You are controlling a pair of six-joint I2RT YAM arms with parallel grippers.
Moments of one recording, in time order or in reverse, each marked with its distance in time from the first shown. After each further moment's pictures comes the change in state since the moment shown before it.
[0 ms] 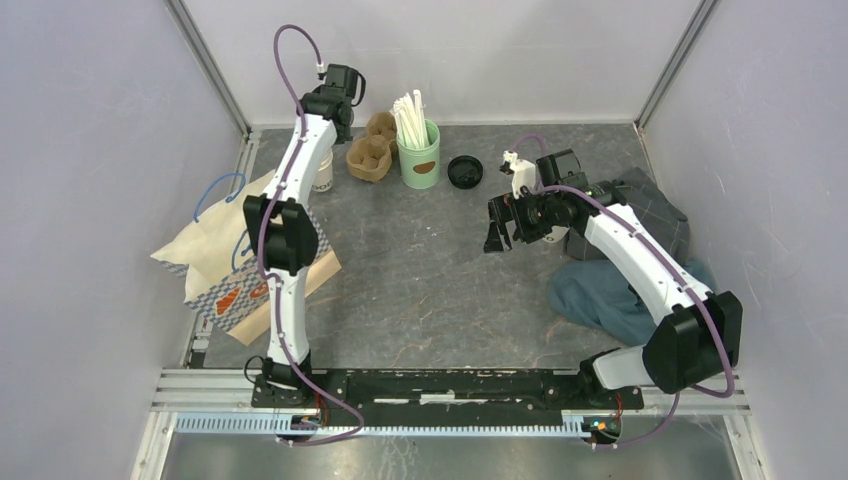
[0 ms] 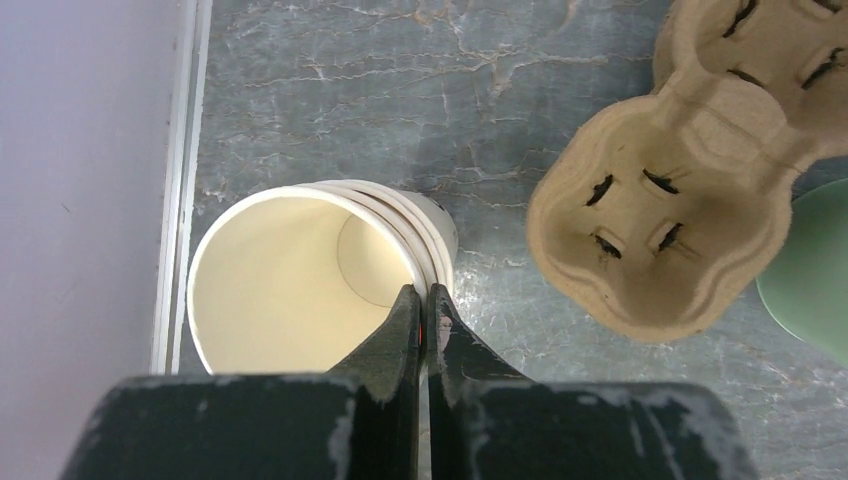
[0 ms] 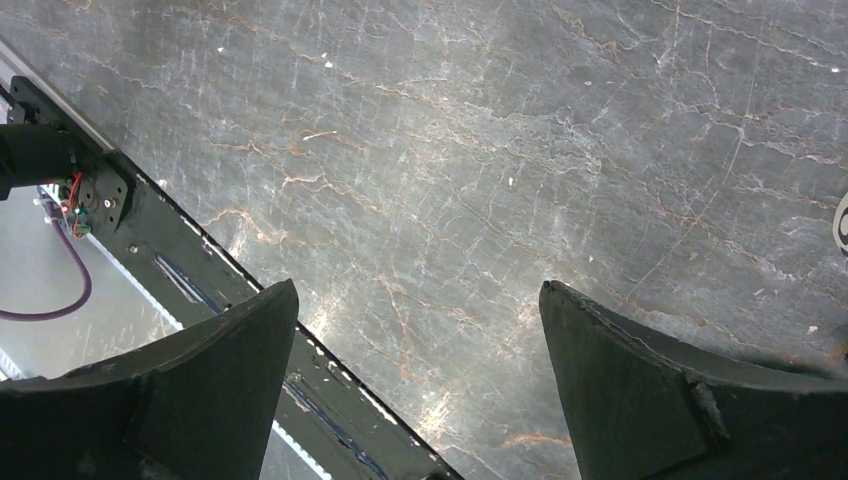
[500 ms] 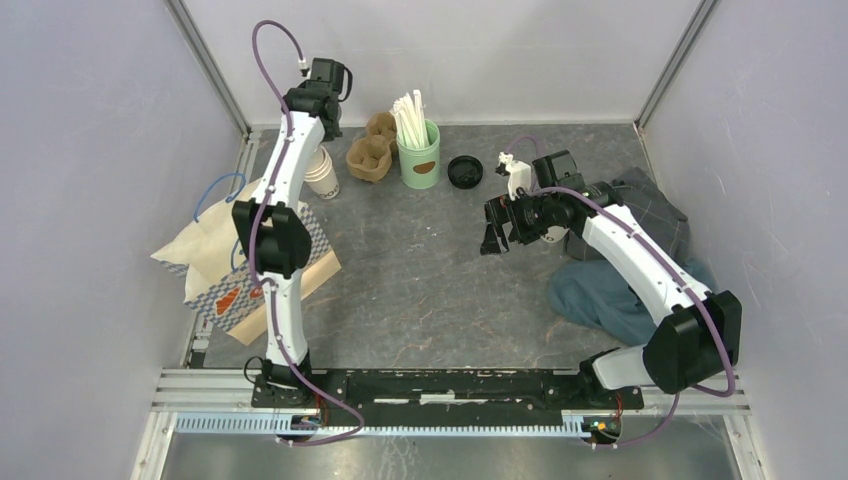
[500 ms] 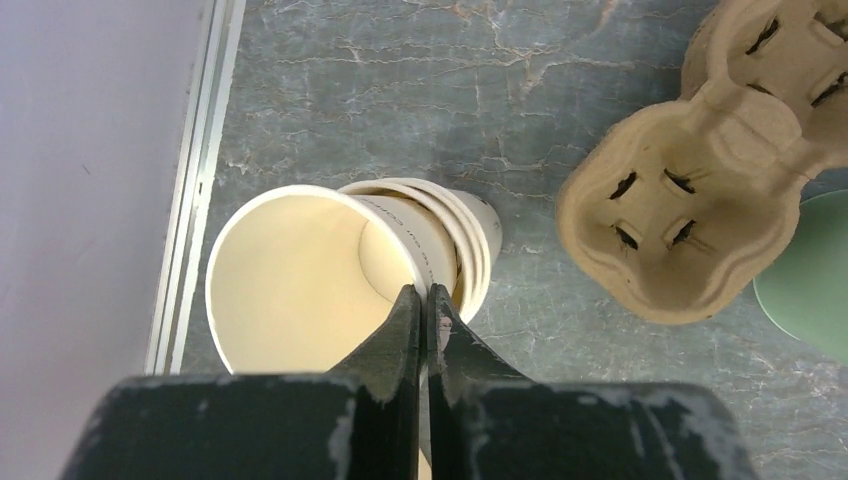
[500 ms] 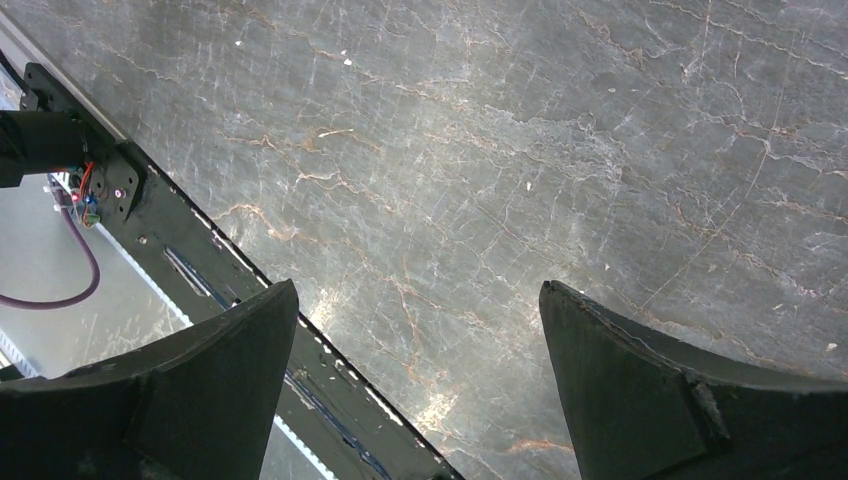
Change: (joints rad) left arm 0.024 -0.064 0.007 -0.071 -0.017 -0.058; right arm 0.022 0.001 0.000 0.007 -0.018 0.000
